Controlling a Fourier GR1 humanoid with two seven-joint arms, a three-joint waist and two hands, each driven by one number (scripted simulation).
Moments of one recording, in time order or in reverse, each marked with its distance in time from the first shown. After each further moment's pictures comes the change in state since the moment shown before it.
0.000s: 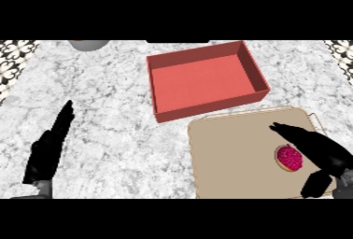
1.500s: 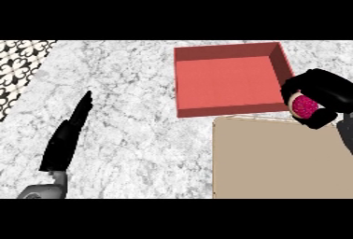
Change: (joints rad) left arm -0.075 -0.061 -0.033 -0.009 -0.051 -0.074 -0.021; right arm -0.461 -0.070 -0.045 0.369 0.149 -0.235 -0.533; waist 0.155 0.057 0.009
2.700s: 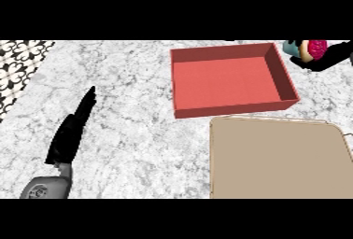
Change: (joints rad) left arm -0.053 -0.011 -0.002 0.039 -0.021 0.015 0.035; right arm -0.503 -0.012 -0.089 0.508 -0.419 0.062 -0.382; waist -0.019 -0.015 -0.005
